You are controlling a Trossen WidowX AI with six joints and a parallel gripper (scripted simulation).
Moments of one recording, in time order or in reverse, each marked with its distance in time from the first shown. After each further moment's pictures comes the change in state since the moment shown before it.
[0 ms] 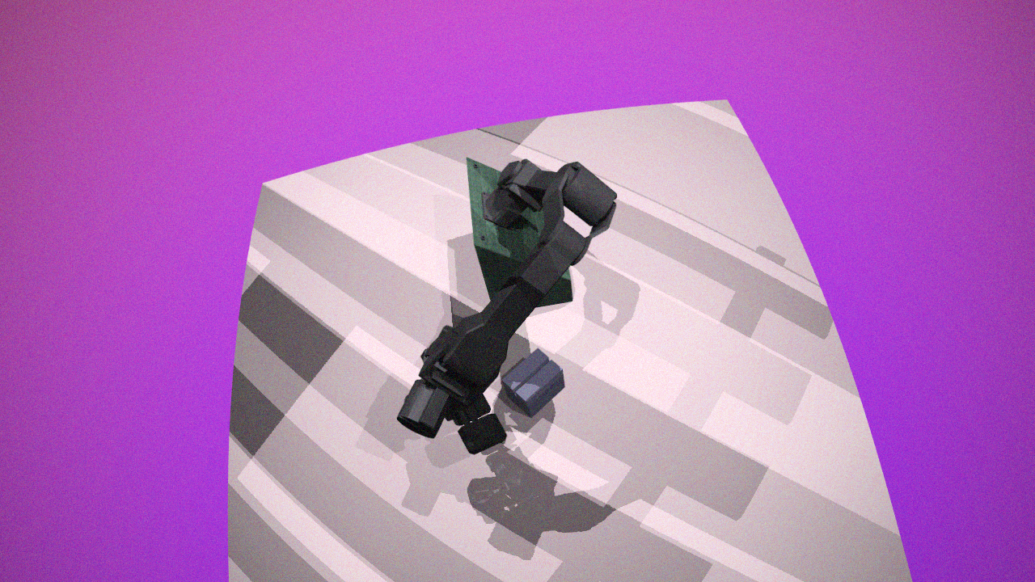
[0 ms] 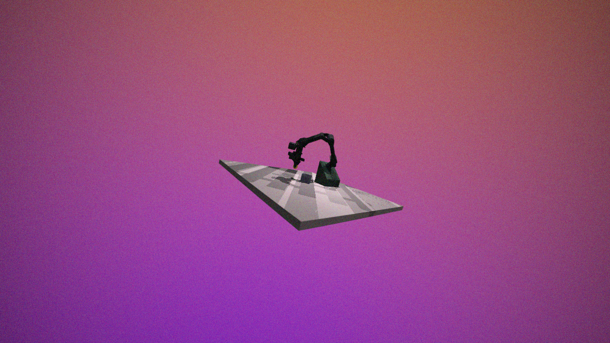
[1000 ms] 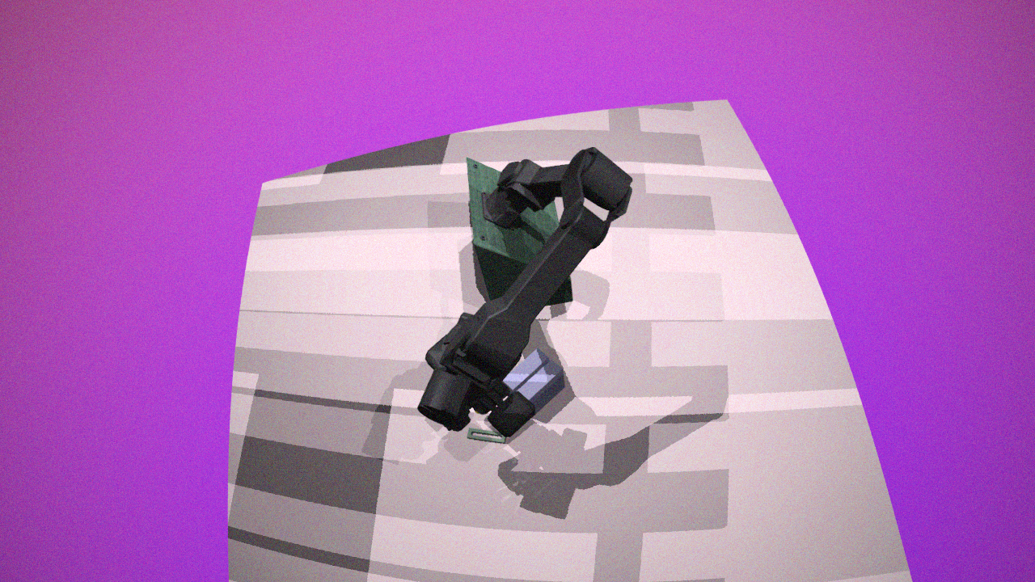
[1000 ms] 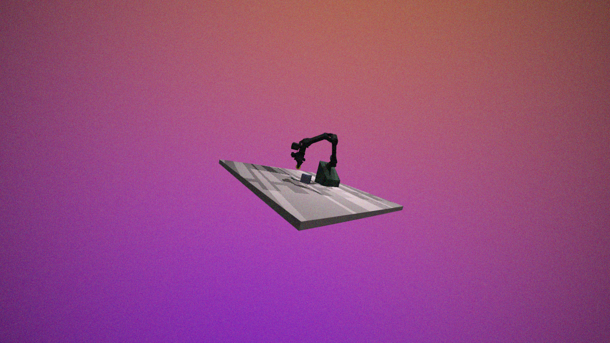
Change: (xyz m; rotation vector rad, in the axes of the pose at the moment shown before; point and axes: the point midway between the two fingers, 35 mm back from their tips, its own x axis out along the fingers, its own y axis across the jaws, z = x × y) arm -0.003 -0.004 -0.030 -0.304 -0.005 -0.005
